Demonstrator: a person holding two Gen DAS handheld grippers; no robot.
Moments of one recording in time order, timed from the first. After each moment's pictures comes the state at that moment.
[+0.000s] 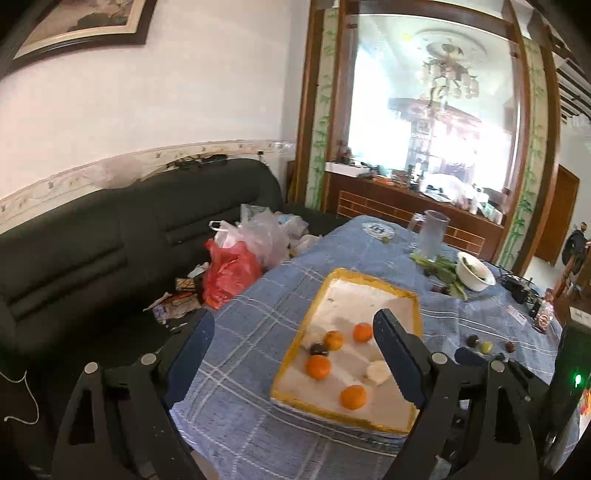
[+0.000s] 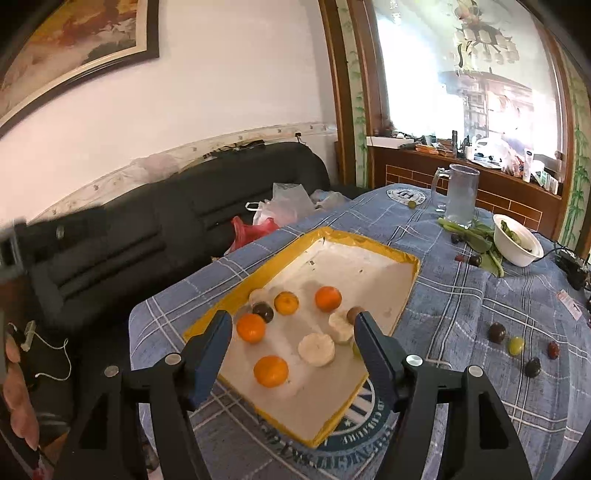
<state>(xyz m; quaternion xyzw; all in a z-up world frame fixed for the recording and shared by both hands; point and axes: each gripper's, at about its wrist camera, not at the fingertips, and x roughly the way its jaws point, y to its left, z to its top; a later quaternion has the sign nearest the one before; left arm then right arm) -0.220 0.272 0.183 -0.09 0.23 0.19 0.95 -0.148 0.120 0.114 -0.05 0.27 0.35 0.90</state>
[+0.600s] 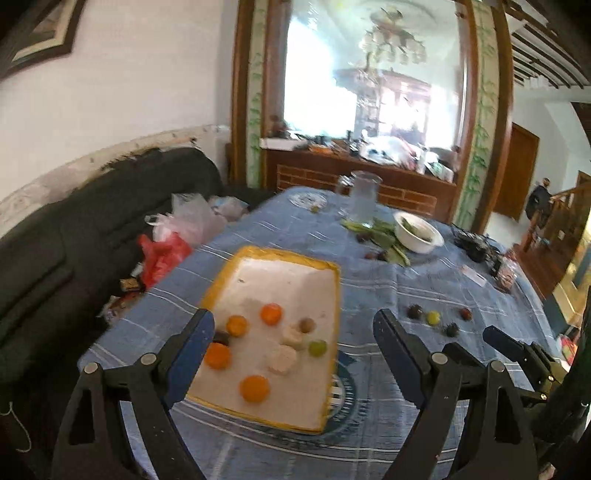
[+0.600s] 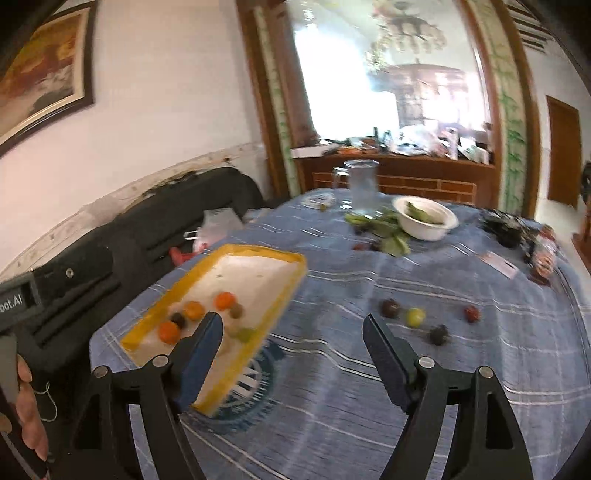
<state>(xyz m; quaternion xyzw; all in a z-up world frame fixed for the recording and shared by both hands) -0.158 0.177 0.166 -0.06 0.29 0.09 0.95 -0.128 -0.010 0.117 0.03 0.28 0.23 0.93</state>
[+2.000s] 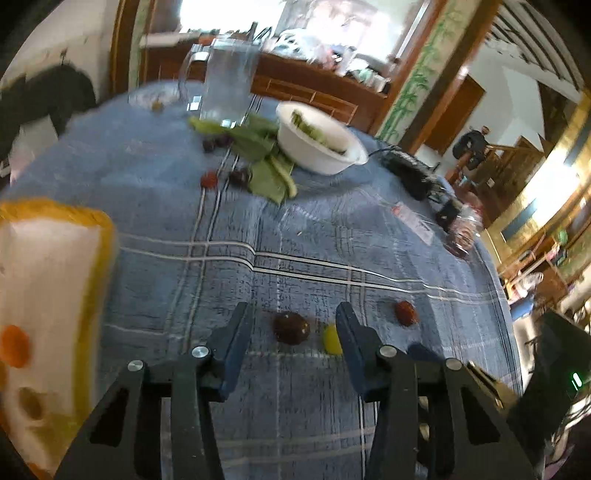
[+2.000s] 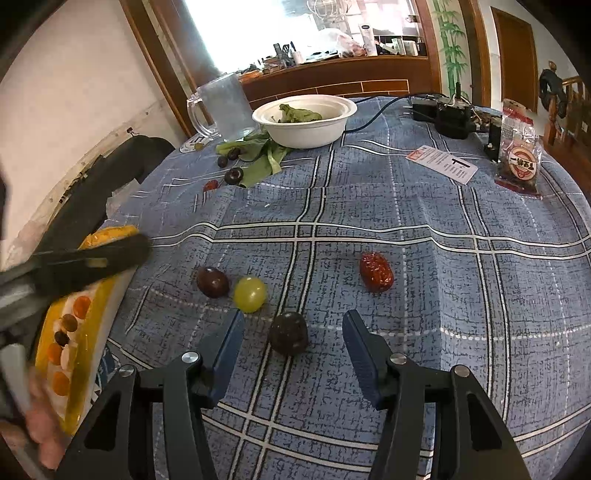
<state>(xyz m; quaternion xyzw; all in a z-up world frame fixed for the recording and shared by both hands) 0.076 0.062 0.045 -0.13 0.45 -0.10 0.88 0.021 -0.111 0.028 0.09 0.43 0.14 0.89</state>
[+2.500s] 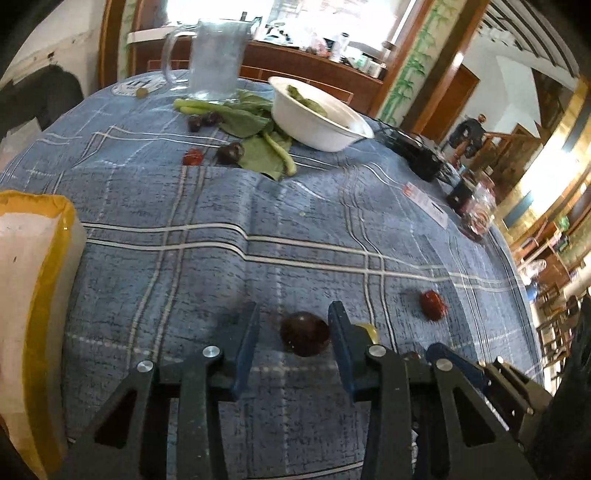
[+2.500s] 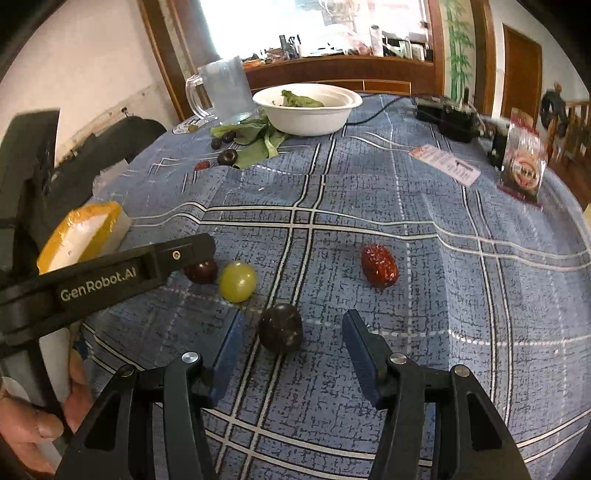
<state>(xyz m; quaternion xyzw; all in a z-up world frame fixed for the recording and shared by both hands) 0.082 0.048 0.011 -0.09 0.45 -0.12 0.88 0.028 -0.094 0.018 0.03 0.44 0.12 0.89</state>
